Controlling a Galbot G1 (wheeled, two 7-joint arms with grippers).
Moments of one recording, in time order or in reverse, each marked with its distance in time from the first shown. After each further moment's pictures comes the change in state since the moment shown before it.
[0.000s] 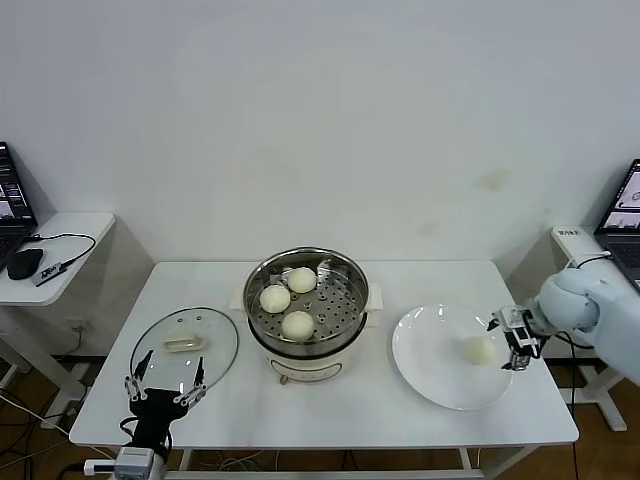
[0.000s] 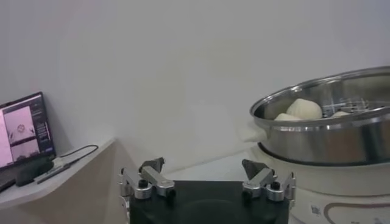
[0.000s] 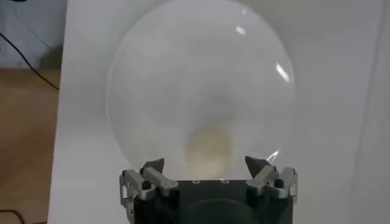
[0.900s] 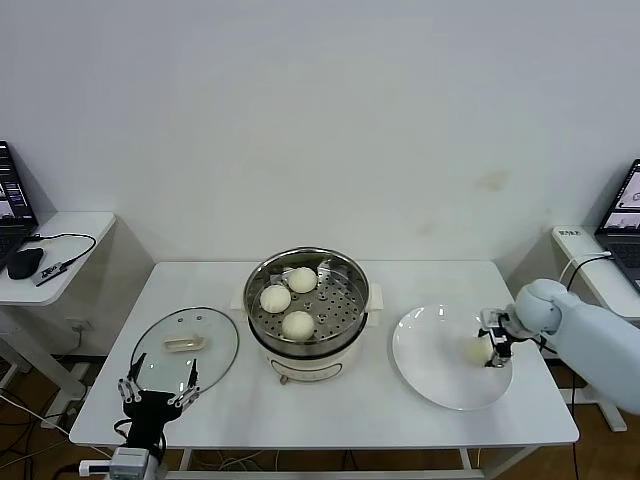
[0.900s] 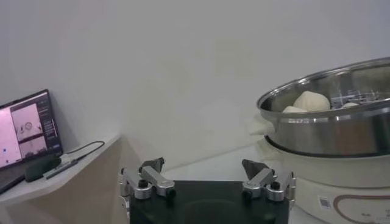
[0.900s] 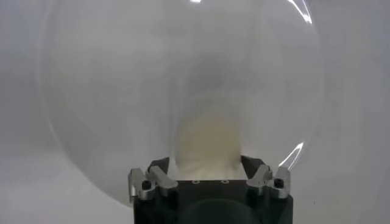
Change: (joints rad) left arm 0.004 -0.002 -0.020 0.009 -0.001 0.002 0.000; right arm -0.146 0.192 0.160 -0.247 -0.079 -0.003 0.009
